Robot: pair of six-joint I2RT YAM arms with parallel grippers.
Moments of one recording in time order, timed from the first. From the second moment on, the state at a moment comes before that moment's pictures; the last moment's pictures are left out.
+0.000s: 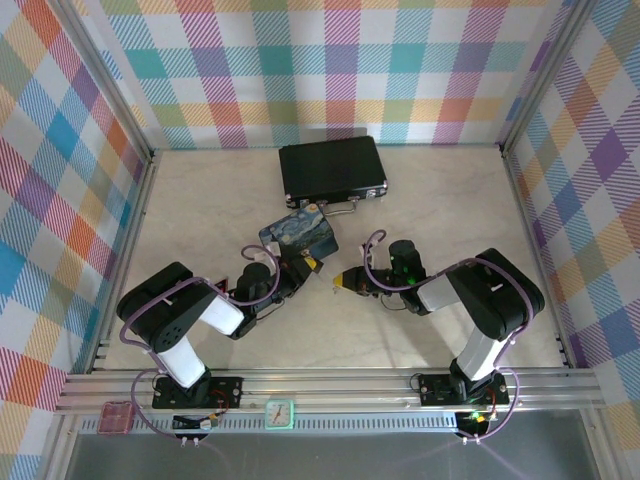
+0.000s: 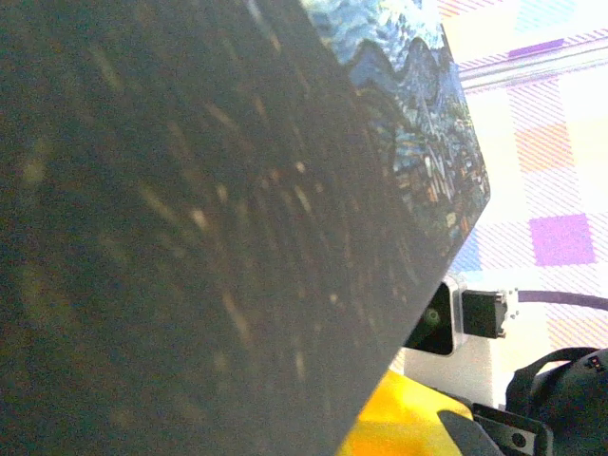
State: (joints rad) left arm -0.64 1.68 0.31 1.13 0.16 -1.27; right arm 0.53 1.71 0.45 0.81 -0.82 0.95
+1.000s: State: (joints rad) left arm -0.64 1.60 0.28 1.09 0.16 -1.26; right arm 0.58 1.84 0.46 1.00 -0.83 1.04
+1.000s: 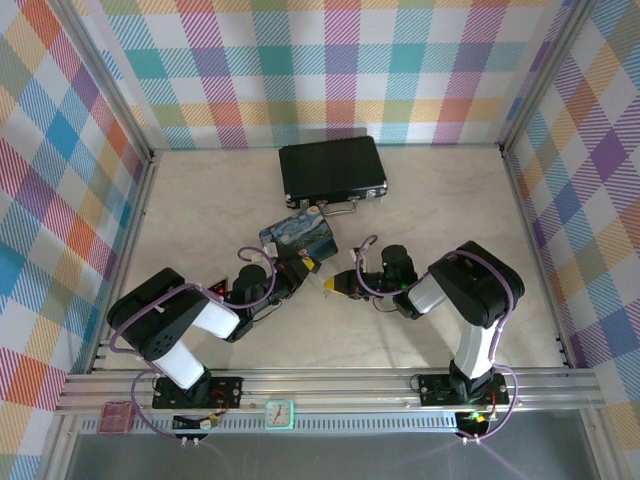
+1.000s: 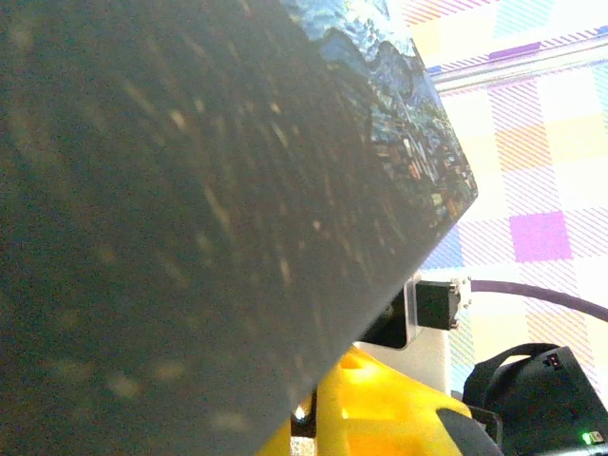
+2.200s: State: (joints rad) left arm -0.65 1.62 0.27 1.12 0.16 -1.25; right arm 0.58 1.79 0.45 0.98 -0.77 1.02
